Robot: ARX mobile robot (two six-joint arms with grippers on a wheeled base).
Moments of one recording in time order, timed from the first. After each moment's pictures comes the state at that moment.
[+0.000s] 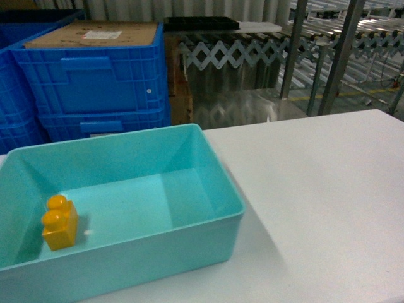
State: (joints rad) left arm 0.00 0.01 0.01 0.00 0.00 0.00; right arm 0.00 0.65 0.02 0.64 0.00 -0.01
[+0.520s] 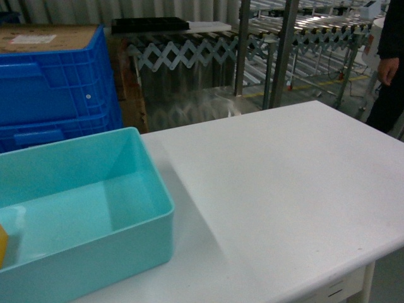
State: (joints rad) left arm 0.00 0.01 0.01 0.00 0.00 0.00; right arm 0.00 0.65 0.02 0.64 0.00 -0.01
